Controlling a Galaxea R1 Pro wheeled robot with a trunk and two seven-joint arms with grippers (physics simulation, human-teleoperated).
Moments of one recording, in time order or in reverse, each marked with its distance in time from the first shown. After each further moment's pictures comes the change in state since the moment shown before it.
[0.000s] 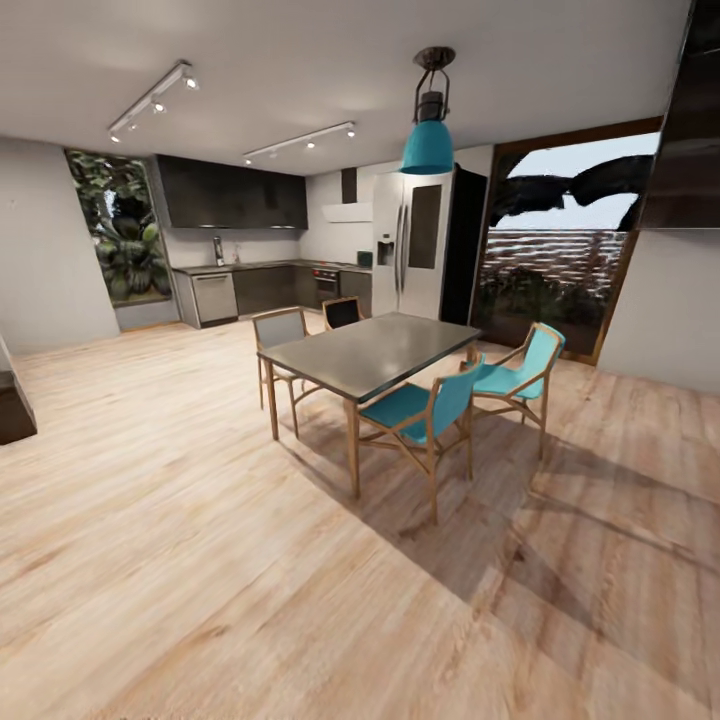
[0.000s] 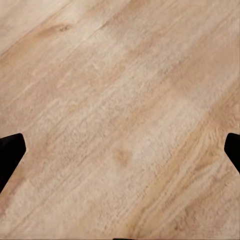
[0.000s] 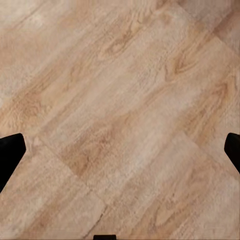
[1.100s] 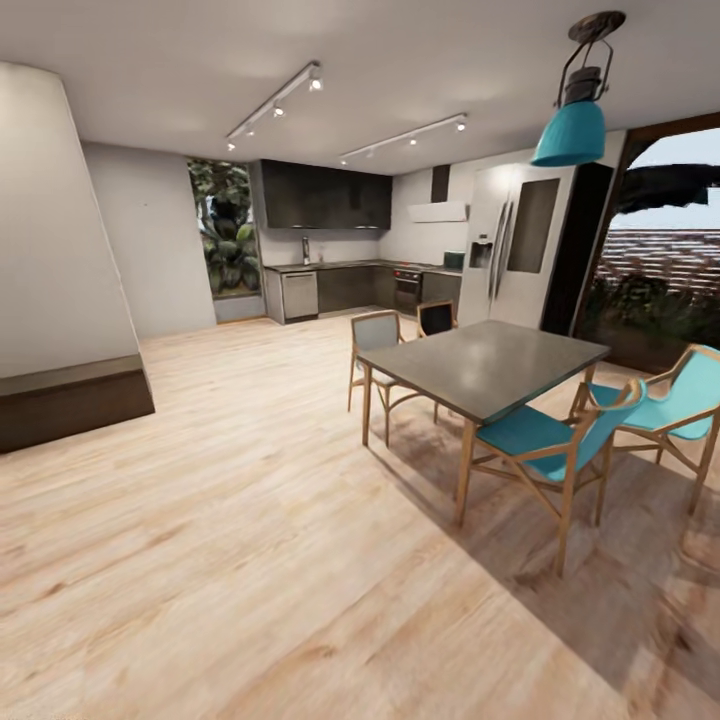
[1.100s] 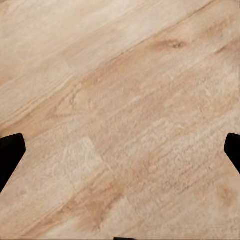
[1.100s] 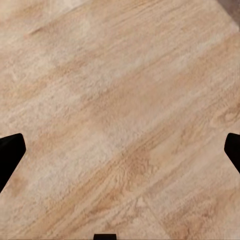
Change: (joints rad) left arm 0.000 0.000 0.008 0.001 0.000 0.002 -0.001; right arm 0.000 0.000 0.001 0.003 0.000 0.000 0.001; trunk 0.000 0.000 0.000
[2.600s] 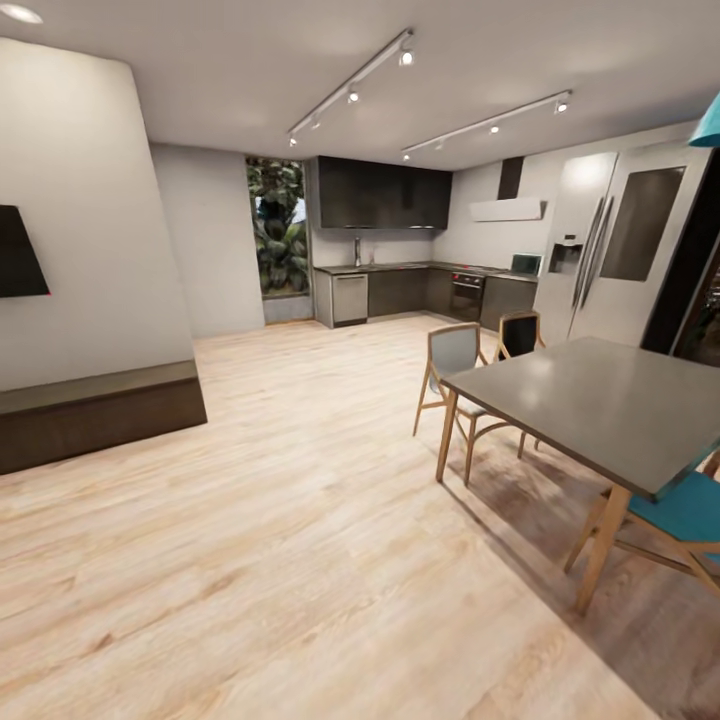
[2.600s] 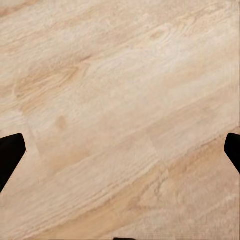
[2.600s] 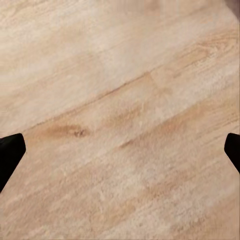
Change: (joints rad) left arm 0.000 0.000 0.000 0.001 -0.001 -0.002 -0.001; right arm 0.000 -0.006 -0.004 0.000 0.000 -0.046 0.001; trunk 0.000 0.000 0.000
